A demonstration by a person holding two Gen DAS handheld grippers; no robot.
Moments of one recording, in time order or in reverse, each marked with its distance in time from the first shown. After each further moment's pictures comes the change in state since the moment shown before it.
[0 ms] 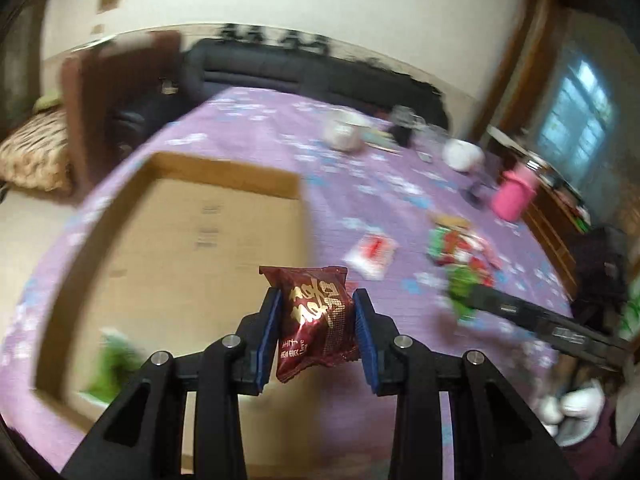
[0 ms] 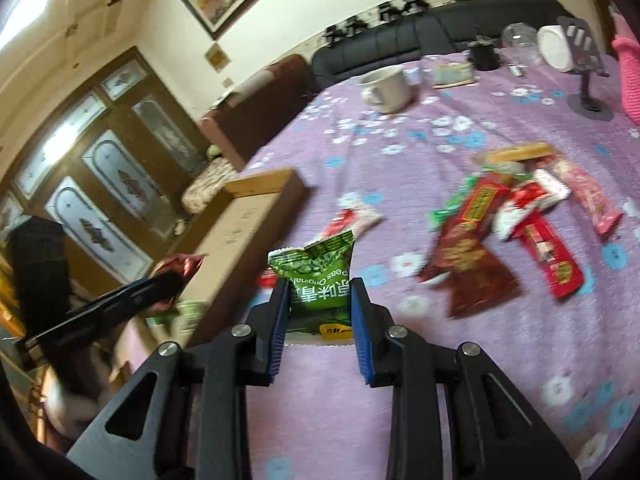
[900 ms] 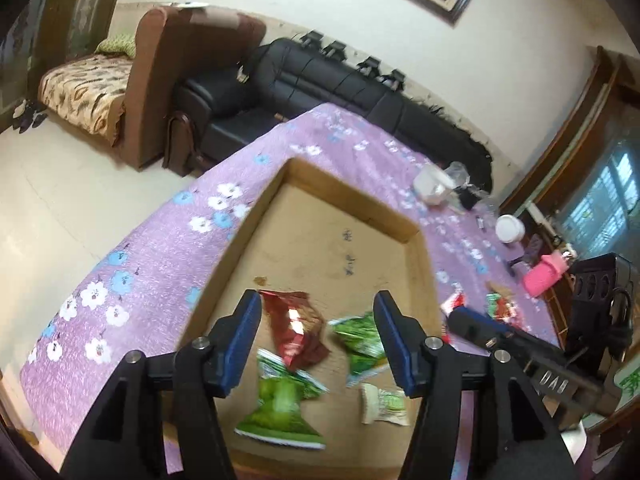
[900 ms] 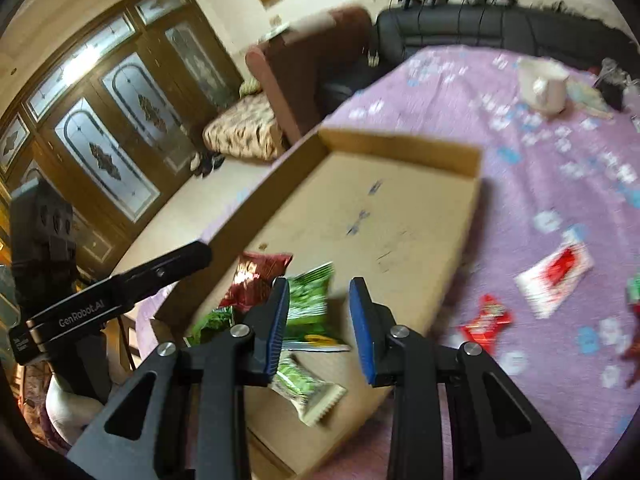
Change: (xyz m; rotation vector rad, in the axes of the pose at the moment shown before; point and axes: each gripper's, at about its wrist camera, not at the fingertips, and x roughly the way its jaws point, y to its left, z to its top) left arm -0.029 0.112 0.004 -0.250 -0.078 0.002; right arm 0.101 0.125 0.023 -0.184 0.106 -0.020
